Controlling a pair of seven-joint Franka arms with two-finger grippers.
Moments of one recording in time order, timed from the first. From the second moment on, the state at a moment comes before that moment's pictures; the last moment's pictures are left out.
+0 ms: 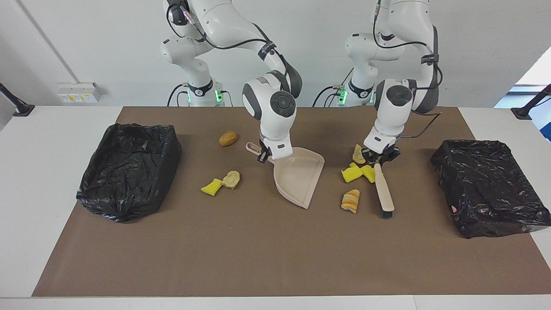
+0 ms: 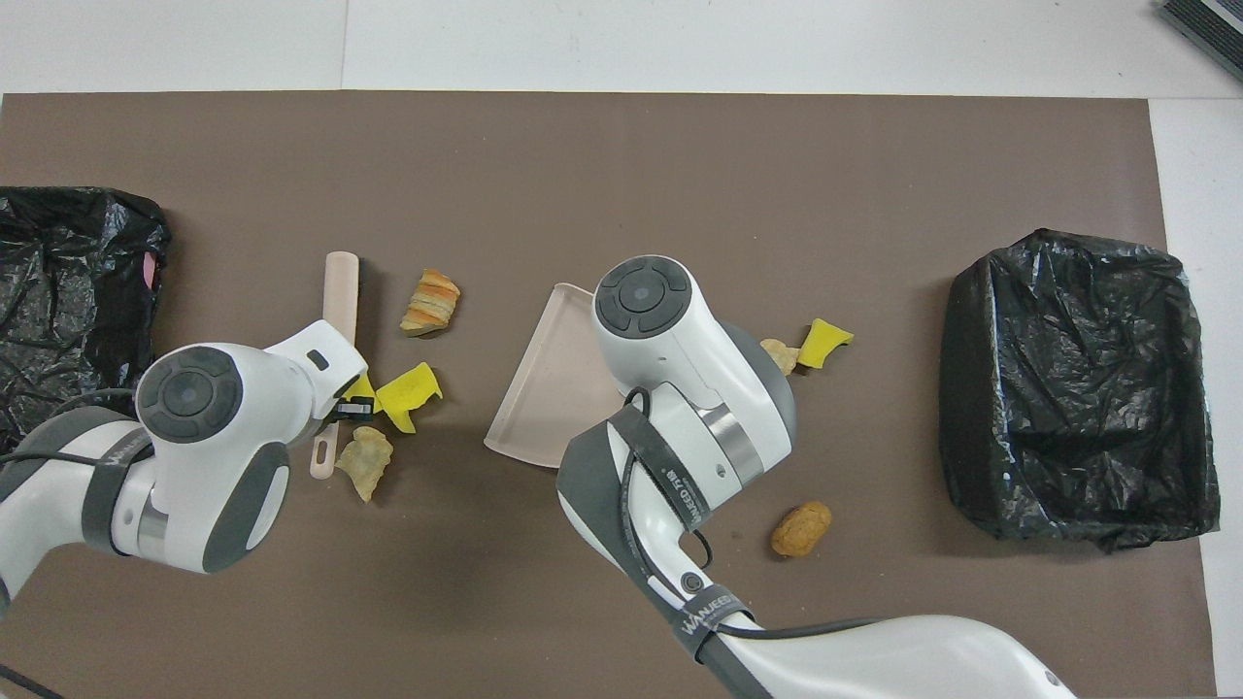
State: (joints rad) left arm -0.24 0.02 -0.03 -2.34 0.15 2.38 -0.24; right arm 0.65 0.40 -0.06 -1.66 0.01 1.80 -0.55
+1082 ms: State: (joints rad) left arm -0.52 -0.08 0.00 -2.22 -0.10 2.16 -0.42; right arm 0.63 0.37 -0.07 -1.73 0.01 1.80 -0.54
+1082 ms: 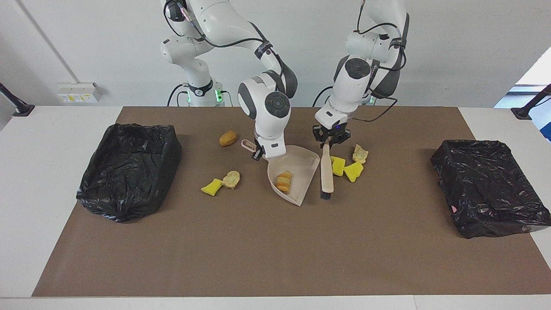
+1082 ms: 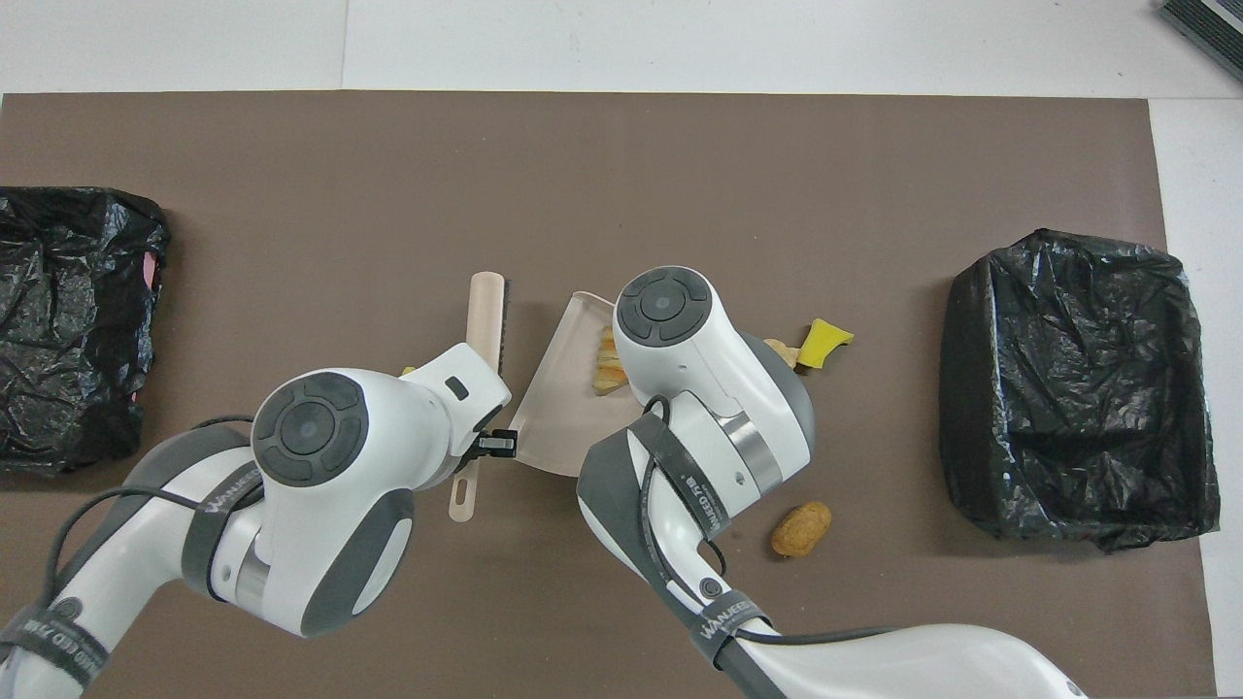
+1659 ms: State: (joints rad) left arm -0.50 -0.16 0.00 -2.27 0.00 1.86 -1.17; right arm 0.65 0.37 -0.06 -1.73 0.01 1.84 -0.63
